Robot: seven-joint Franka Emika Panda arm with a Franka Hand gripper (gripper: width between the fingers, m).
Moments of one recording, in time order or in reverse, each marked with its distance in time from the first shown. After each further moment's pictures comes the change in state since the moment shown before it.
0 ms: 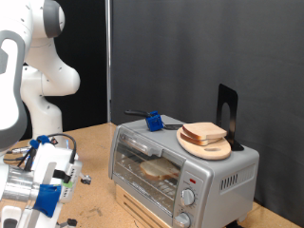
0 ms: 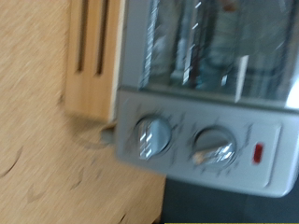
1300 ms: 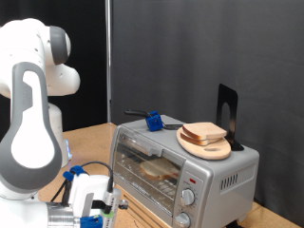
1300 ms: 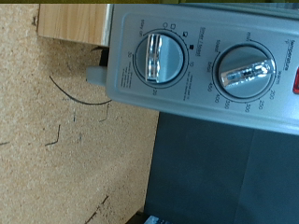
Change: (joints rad) arm 0.037 0.274 0.093 0.333 0.041 0.001 0.058
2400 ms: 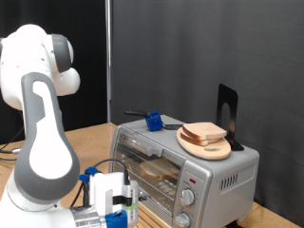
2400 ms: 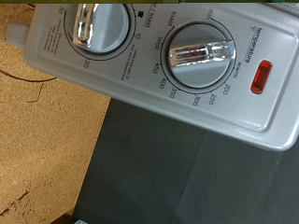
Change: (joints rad) arm 0.009 0.085 0.068 0.095 0.046 -0.074 -0.123
